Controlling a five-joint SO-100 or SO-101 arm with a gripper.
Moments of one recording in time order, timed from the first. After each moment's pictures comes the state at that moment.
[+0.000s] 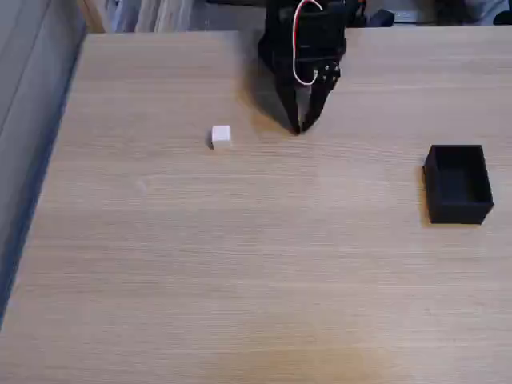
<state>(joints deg) -0.9 190.5 177.2 76.9 -91.5</state>
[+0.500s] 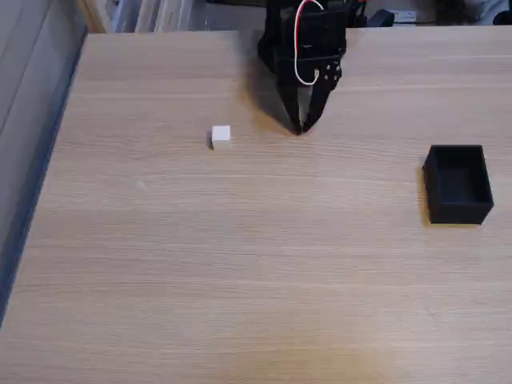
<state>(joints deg) -1.7 190.5 177.2 76.9 -91.8</state>
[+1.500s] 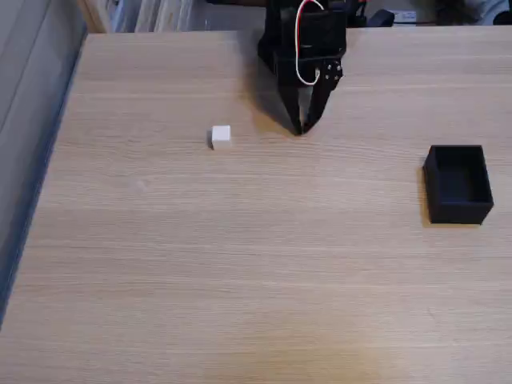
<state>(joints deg) -1.9 190.5 177.2 76.9 -93.2</state>
